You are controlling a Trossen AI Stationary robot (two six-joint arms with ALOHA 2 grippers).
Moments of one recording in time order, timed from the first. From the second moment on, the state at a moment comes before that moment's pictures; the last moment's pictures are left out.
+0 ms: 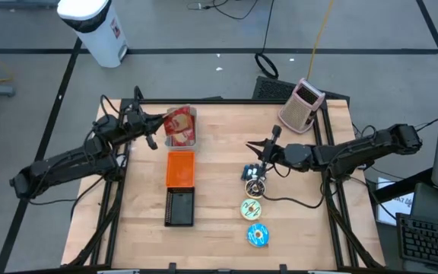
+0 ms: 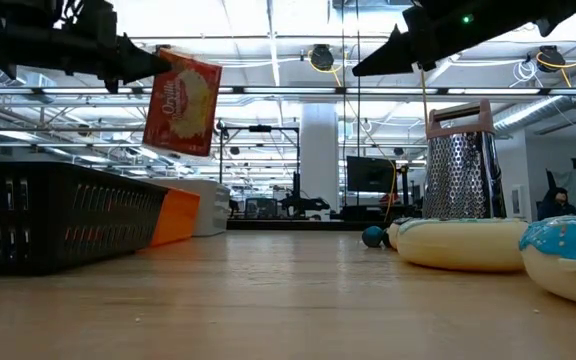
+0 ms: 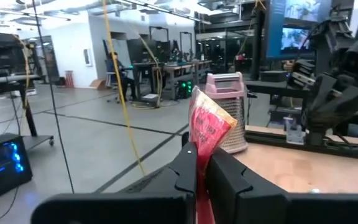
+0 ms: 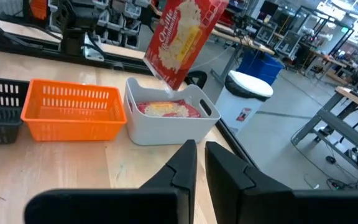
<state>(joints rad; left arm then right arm) 0.58 0.53 0.30 0.34 0.14 0.05 0.13 1.16 0.62 0.32 0.57 -0.21</state>
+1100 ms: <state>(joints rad) 0.63 0.53 0.30 0.33 0.29 0.00 0.09 1.16 0.57 0.42 0.57 -0.23</state>
